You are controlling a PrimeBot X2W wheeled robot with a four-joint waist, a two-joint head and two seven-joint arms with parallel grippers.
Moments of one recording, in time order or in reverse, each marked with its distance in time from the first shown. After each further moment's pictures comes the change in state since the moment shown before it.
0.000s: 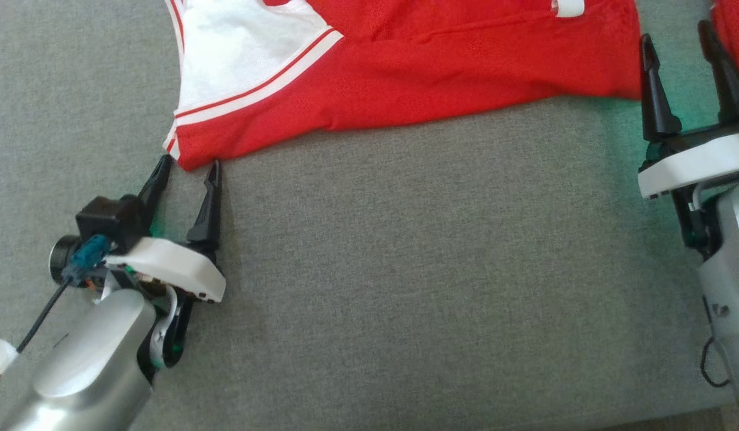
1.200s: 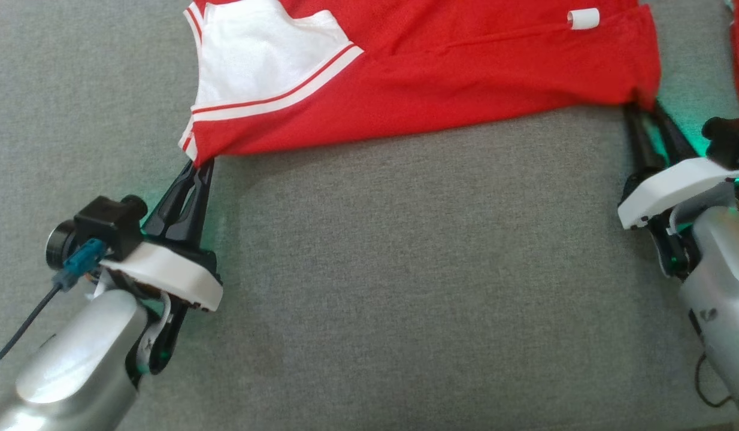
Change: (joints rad) left arm -0.010 0.073 -0.045 -0.092 0.025 -0.063 -0.006; right arm -0.075 -0.024 0.225 0.335 0.274 0.000 0.000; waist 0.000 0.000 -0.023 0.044
